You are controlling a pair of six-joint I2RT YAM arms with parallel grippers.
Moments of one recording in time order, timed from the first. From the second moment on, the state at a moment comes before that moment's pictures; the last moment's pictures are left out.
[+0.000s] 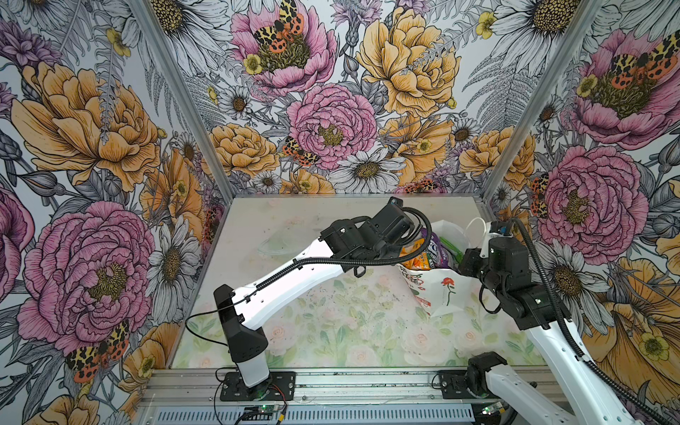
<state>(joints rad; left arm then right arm) -1.04 1.74 1.97 -1.11 -0.36 -0.42 0.24 0.80 0.97 -0.77 0.21 0.41</state>
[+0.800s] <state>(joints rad) -0.81 1.69 1.95 -0.72 -0.02 -0.45 0.54 1.21 1.26 -0.78 0.16 0.51</state>
